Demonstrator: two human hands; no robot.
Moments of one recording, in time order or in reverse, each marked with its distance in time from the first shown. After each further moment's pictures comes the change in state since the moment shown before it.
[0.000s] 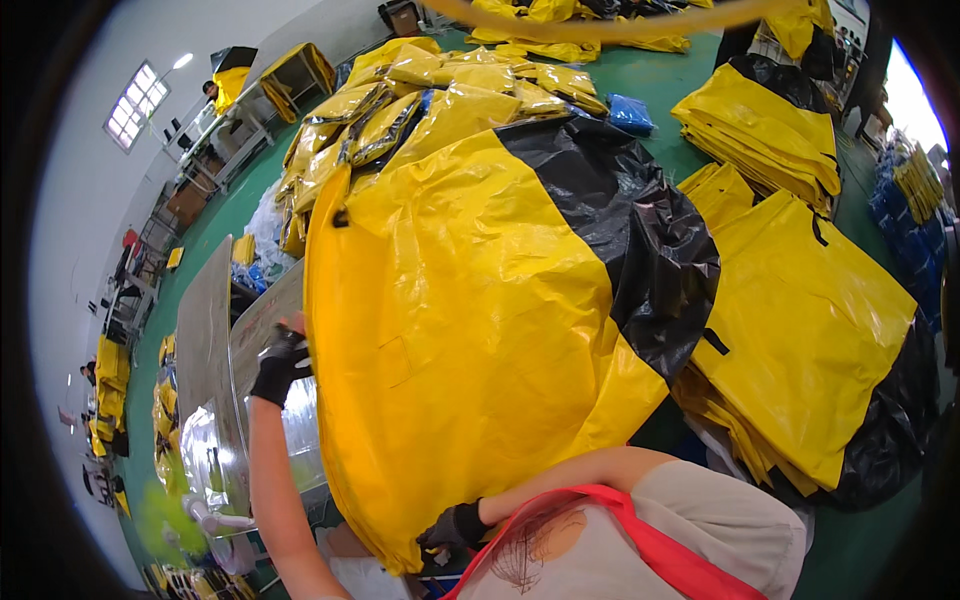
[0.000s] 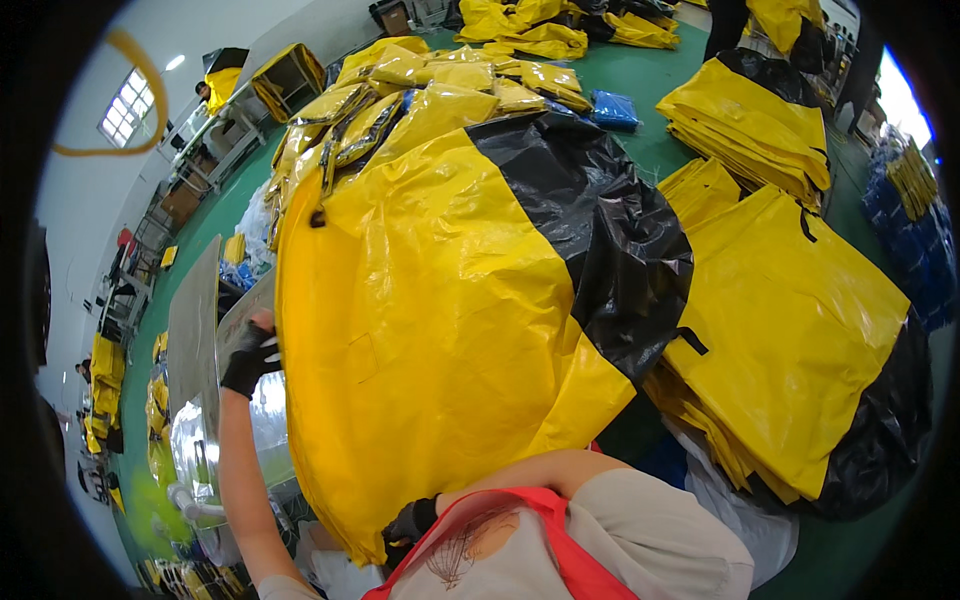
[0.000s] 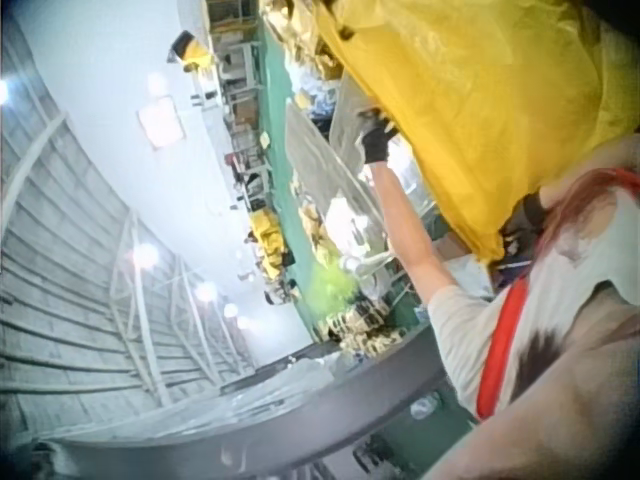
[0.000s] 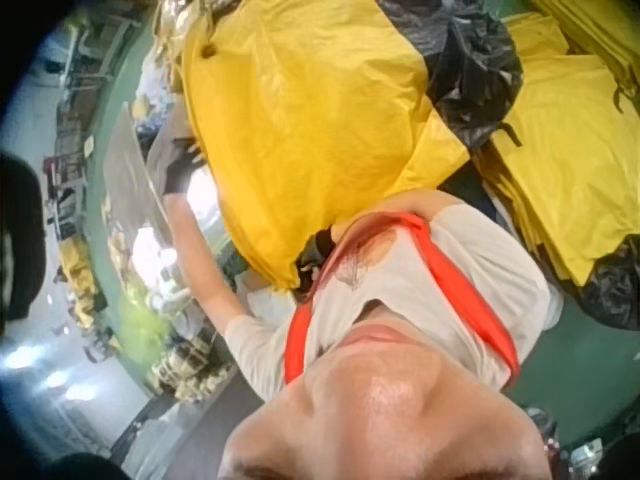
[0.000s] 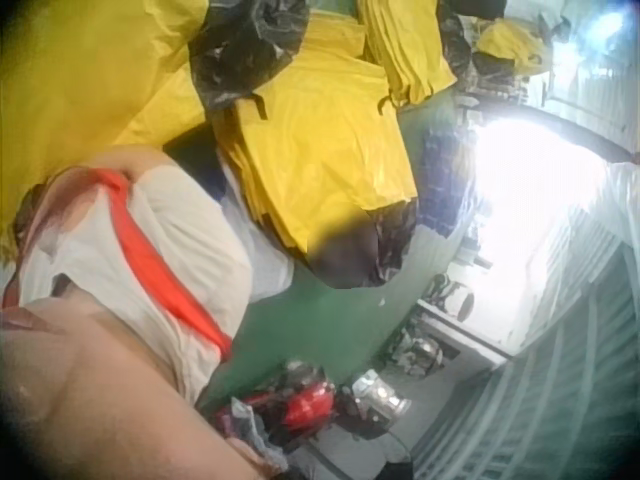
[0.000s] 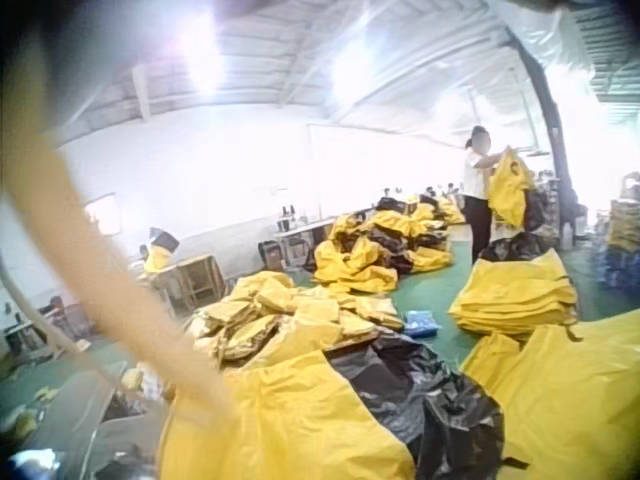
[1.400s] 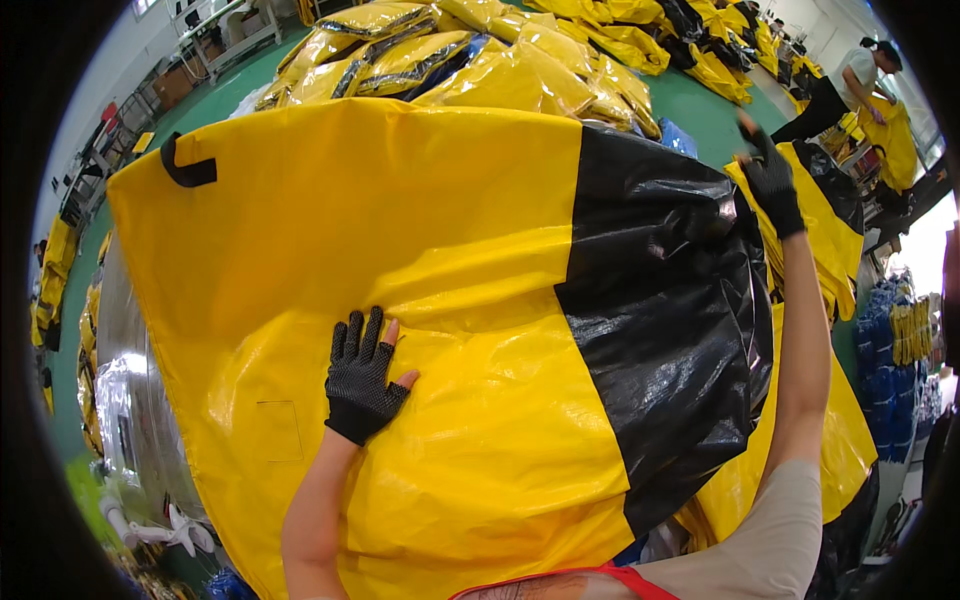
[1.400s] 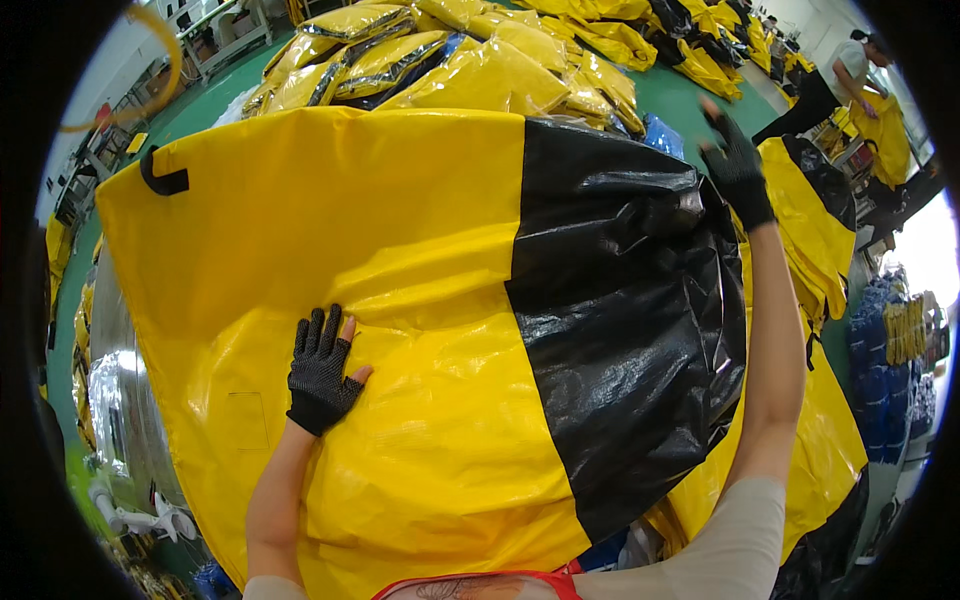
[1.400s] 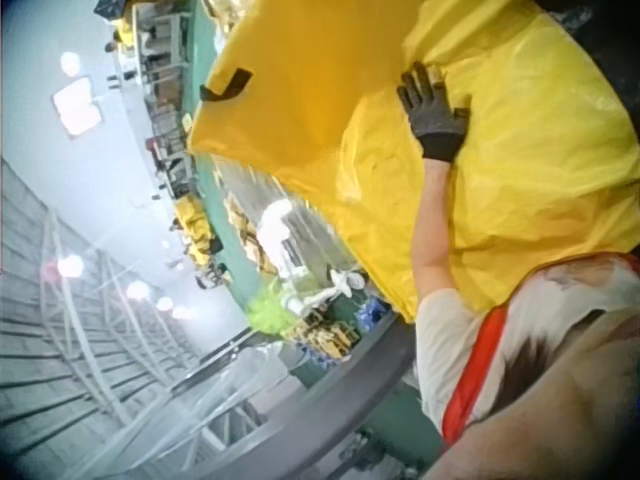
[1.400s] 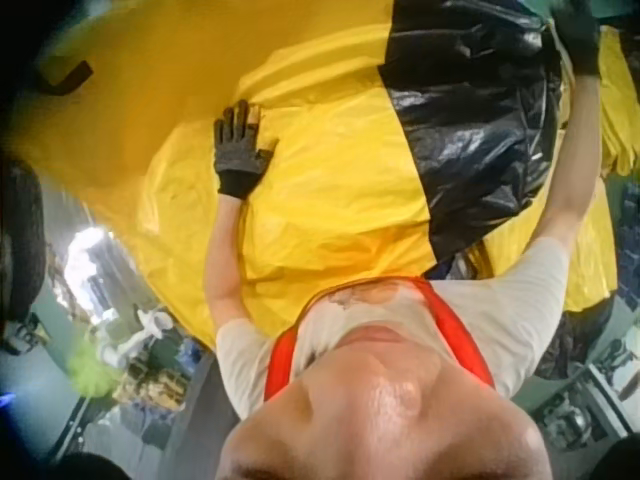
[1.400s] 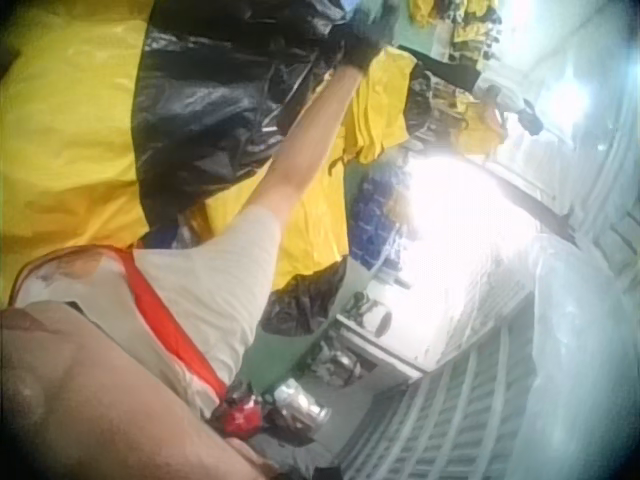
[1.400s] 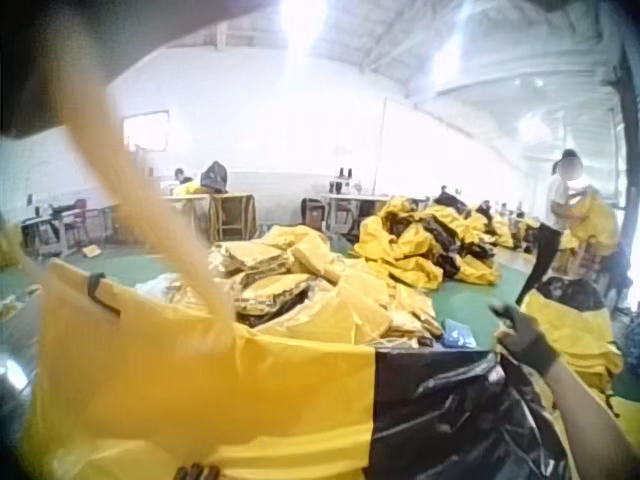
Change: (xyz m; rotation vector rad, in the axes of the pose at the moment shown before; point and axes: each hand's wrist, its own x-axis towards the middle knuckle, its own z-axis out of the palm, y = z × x) left_hand 0.108 -0.061 0.174 1.173 0.198 0.783; right_hand -0.325 0.029 -0.678 -1.039 0.896 0.748
